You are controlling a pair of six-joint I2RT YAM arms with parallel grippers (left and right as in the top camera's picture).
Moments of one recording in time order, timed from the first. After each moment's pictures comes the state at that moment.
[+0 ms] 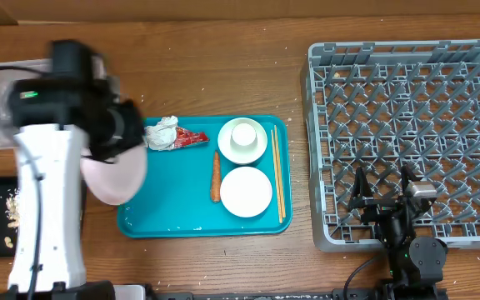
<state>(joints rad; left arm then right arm) 0.01 1.54 1.69 -1.50 0.20 -0.39 0.03 0.01 0.02 -0.03 -0.05 0.17</state>
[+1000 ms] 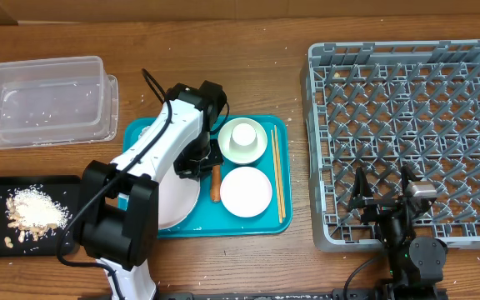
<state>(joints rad) -0.37 1.94 1.45 -1.31 0.01 -0.65 0.03 0.01 0.02 -0.04 -0.05 0.17</state>
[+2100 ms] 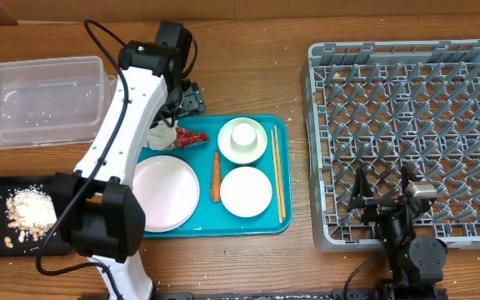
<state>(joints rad) -0.22 1.95 1.81 -1.28 -0.11 -0.57 0.03 0.01 0.02 -0.03 -0.05 0.17</state>
